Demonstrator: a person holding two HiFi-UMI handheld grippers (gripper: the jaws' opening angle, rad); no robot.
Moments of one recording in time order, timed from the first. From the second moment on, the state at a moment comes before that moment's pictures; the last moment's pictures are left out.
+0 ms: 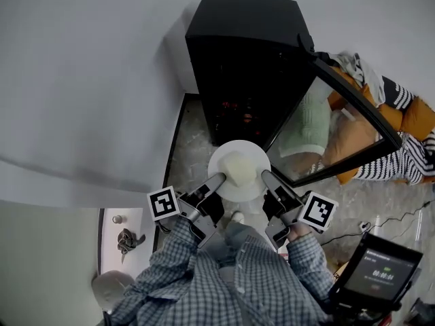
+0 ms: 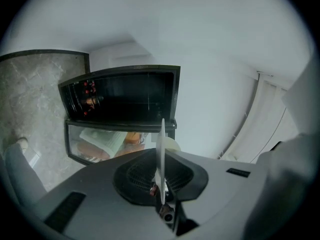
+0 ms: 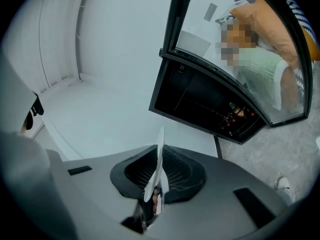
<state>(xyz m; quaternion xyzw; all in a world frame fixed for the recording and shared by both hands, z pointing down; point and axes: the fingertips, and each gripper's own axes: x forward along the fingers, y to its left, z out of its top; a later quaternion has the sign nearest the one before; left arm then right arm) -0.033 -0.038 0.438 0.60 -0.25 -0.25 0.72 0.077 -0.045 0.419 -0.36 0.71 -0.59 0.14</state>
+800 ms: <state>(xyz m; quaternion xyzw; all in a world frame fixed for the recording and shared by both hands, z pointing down) -0.036 -0.039 0.437 0.61 -0.26 -0.26 0.70 0.074 -0.049 0.419 -0.35 0.71 -0.59 0.13</state>
